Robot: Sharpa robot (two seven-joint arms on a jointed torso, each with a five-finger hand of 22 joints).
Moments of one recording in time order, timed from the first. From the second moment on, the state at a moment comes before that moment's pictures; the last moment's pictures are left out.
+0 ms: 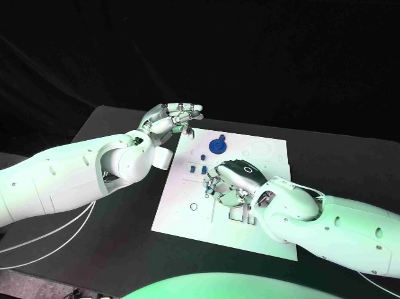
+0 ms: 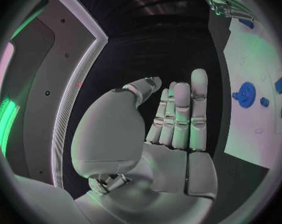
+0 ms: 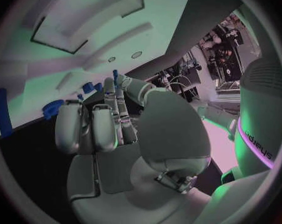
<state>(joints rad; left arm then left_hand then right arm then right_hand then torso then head) 1.09 -0.85 0.05 1.52 -0.03 -0.22 0.42 1.33 -0.21 0.54 0.03 0.30 0.88 0.18 0.28 0.23 1.08 0.11 0.32 0.10 1.16 0.02 1.18 0.47 0.17 1.12 0.11 0.90 0.53 1.04 -0.64 -0.12 1.62 -1.67 -0.48 -0.13 1.29 -0.14 0.66 -0.07 0.07 1.07 0.13 0.27 0.37 1.29 0.06 0.08 0.14 1.46 -0.01 1.33 1.14 0.08 1.39 0.09 1.32 1.31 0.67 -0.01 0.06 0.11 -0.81</state>
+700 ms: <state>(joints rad) 1.09 -0.85 0.05 1.52 -0.03 -0.21 0.42 1.33 -0.21 0.54 0.03 0.30 0.88 0.18 0.28 0.23 1.08 0.11 0.32 0.10 1.16 0.02 1.18 0.47 0.17 1.12 0.11 0.90 0.53 1.02 -0.62 -0.13 1.59 -1.67 -0.46 -0.13 1.28 -0.15 0.66 -0.07 0.07 1.06 0.13 0.27 0.37 1.29 0.06 0.08 0.14 1.46 -0.01 1.33 1.14 0.08 1.39 0.09 1.32 1.31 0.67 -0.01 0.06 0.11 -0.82</state>
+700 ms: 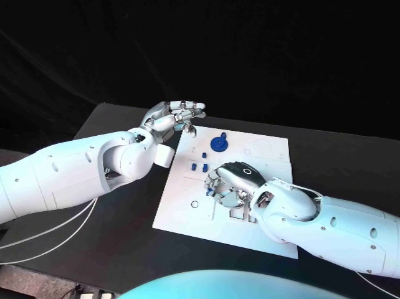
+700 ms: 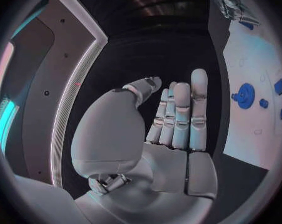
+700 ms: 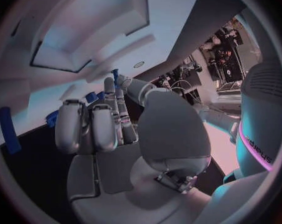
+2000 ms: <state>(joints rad) 1.09 -0.85 0.05 1.52 -0.04 -0.21 0.41 1.33 -0.21 0.54 0.03 0.30 0.88 0.18 0.28 0.23 1.08 0.11 0.32 0.10 1.16 0.02 1.18 0.47 0.17 1.12 0.11 0.89 0.53 1.01 -0.67 -0.13 1.62 -1.69 -0.49 -0.13 1.23 -0.21 0.65 -0.05 0.09 0.94 0.19 0.20 0.35 1.13 0.12 0.06 0.12 1.46 0.03 1.30 1.06 0.08 1.33 0.13 1.22 1.26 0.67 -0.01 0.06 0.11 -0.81</state>
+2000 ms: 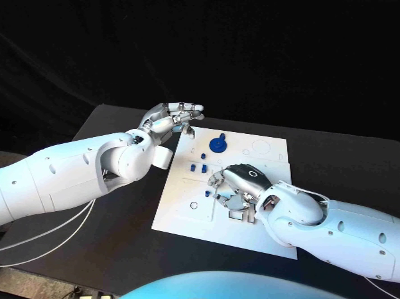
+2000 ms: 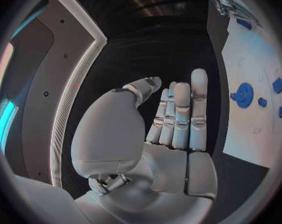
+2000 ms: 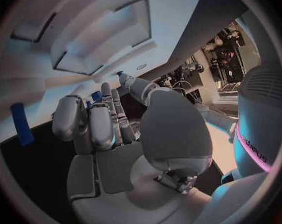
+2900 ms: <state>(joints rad) 1.09 -0.86 0.05 1.51 -0.05 -0.21 0.40 1.33 -0.21 0.54 0.03 0.30 0.88 0.18 0.28 0.23 1.08 0.11 0.32 0.10 1.16 0.03 1.18 0.47 0.17 1.12 0.11 0.89 0.53 1.16 -0.88 -0.11 1.65 -1.62 -0.31 -0.14 1.22 -0.24 0.52 -0.02 0.12 0.90 0.17 0.18 0.34 1.06 0.11 0.08 0.11 1.46 0.02 1.27 1.00 0.10 1.29 0.13 1.14 1.19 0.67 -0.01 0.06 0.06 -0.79</state>
